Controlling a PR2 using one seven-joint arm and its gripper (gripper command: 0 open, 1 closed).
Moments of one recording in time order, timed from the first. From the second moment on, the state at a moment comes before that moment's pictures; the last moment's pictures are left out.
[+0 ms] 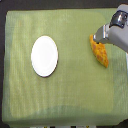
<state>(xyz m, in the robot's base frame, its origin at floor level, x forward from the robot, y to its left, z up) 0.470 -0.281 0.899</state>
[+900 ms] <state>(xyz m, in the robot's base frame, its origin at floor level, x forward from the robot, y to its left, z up) 0.477 -0.276 0.883</state>
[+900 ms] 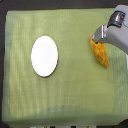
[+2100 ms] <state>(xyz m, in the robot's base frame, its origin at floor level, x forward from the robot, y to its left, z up) 0.517 -0.287 0.782</state>
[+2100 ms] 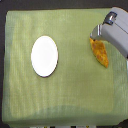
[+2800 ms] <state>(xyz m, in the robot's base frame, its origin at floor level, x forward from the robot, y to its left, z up) 0.513 -0.278 0.739</state>
